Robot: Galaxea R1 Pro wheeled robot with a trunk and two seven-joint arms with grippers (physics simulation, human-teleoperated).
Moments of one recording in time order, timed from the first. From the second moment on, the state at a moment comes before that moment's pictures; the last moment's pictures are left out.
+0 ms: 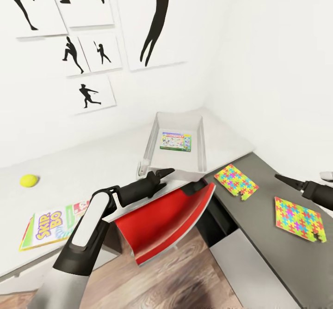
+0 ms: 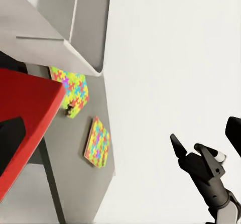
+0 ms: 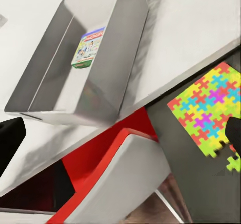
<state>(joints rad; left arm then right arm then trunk) -0.59 -0.07 -0.20 -1.46 1.40 0.82 0.19 -0.44 -0.42 -0.60 -1.61 -0.38 1.04 0.91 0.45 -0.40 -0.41</state>
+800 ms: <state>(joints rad) -0.59 -0.07 -0.20 -1.46 1.40 0.82 0.19 -0.44 -0.42 -0.60 -1.61 -0.38 1.04 0.91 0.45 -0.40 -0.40</state>
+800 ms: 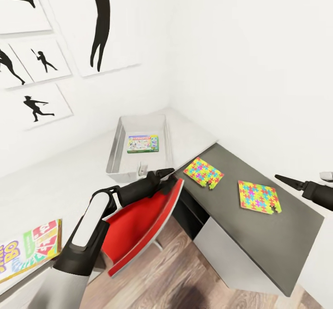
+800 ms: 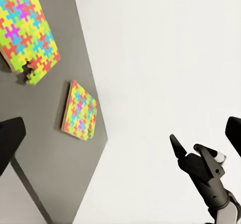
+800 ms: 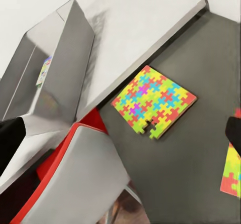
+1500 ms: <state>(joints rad) -0.59 -0.07 -0.20 -1.45 1.39 0.82 0.19 -0.43 -0.42 -0.60 -1.61 -0.38 1.04 0.91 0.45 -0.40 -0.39</state>
